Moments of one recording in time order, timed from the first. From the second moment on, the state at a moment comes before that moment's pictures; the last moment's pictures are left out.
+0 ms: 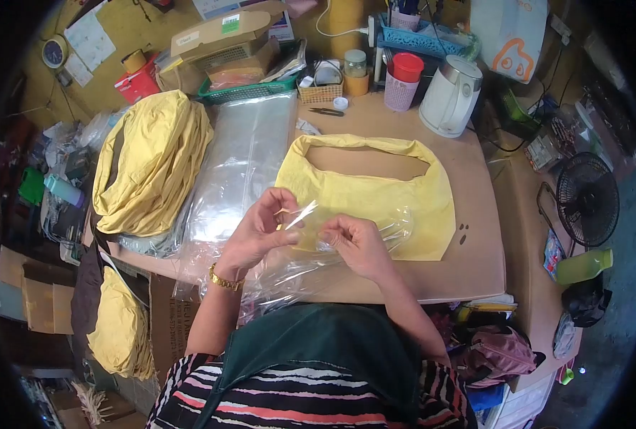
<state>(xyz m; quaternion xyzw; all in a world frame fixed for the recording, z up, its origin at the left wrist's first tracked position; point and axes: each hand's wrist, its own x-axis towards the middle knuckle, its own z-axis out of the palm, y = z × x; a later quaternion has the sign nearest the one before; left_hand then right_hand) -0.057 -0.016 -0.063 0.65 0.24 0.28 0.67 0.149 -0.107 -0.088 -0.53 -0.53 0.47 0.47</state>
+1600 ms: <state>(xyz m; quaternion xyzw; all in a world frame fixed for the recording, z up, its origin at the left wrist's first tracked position) -0.026 -0.039 -0.090 0.47 0.25 0.40 0.75 0.131 -0.088 -0.096 -0.52 -0.59 0.12 0.61</state>
